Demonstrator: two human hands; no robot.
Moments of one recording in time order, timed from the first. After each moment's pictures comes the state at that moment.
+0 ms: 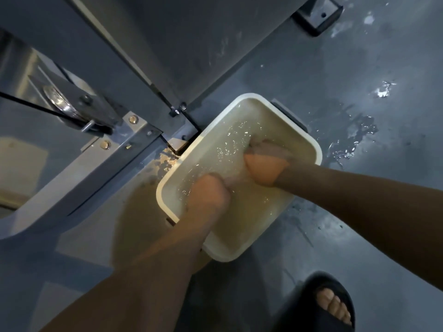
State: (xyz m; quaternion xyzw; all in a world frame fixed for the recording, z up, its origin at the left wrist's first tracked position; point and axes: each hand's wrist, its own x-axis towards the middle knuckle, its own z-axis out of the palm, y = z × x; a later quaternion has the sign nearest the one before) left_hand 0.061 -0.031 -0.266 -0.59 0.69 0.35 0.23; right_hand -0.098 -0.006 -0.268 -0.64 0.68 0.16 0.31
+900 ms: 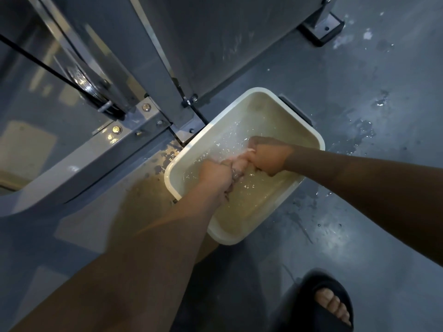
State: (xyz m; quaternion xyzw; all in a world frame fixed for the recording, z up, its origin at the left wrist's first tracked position) left_hand 0.055 -0.030 -0.287 -0.69 0.37 0.62 -0.05; right_hand -0.093 -0.011 -0.253 -0.53 0.70 0.08 0.47
